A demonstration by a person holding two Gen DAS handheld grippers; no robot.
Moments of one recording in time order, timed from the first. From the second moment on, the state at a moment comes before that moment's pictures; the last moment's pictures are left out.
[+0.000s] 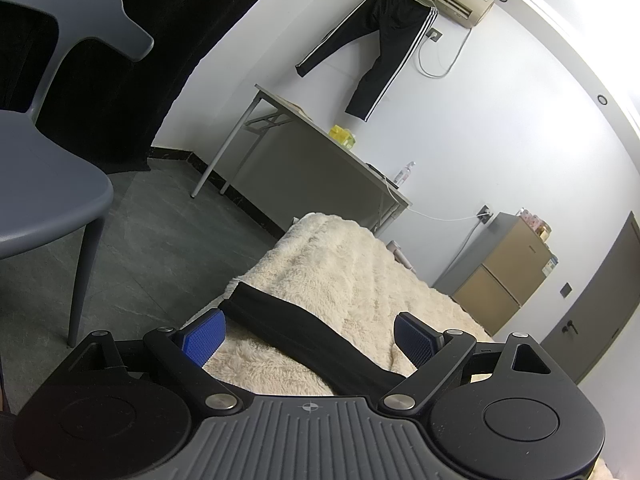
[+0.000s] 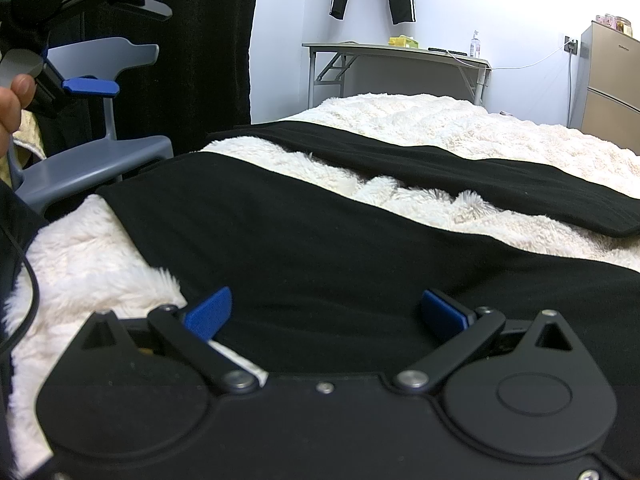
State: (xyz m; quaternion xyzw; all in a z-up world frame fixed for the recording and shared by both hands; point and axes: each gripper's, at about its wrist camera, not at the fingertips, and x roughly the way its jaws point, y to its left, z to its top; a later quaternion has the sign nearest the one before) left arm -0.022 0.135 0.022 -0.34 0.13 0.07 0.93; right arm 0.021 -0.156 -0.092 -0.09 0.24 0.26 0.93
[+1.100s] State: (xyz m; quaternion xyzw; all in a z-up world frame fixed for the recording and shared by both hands) left arm -0.013 0.118 0.027 -0.29 0.16 0.05 0.94; right arm 0.015 -0.211 -0.014 -0.06 0.21 0.29 0.93
